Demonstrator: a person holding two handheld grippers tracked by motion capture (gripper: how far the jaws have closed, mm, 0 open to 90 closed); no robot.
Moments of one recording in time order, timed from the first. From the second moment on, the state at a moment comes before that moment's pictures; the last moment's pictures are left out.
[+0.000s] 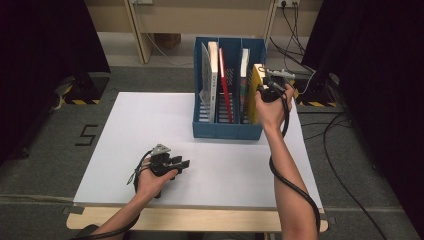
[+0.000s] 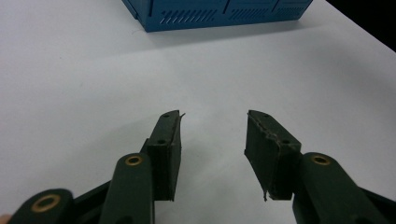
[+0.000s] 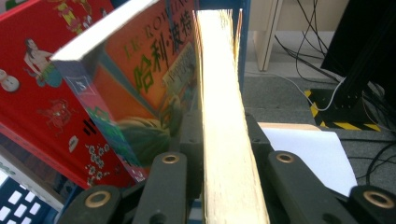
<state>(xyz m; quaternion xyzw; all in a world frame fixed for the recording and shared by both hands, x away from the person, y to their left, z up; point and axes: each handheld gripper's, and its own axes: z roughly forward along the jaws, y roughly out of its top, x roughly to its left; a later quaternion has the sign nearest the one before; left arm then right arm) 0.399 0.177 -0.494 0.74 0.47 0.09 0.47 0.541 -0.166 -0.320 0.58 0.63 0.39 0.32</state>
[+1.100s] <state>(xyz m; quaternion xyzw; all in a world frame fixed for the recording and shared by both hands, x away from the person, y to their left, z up) 0.401 0.181 -0.494 0.74 0.48 0.09 0.47 0.591 -0.164 -0.327 0.59 0.61 0.40 0.35</state>
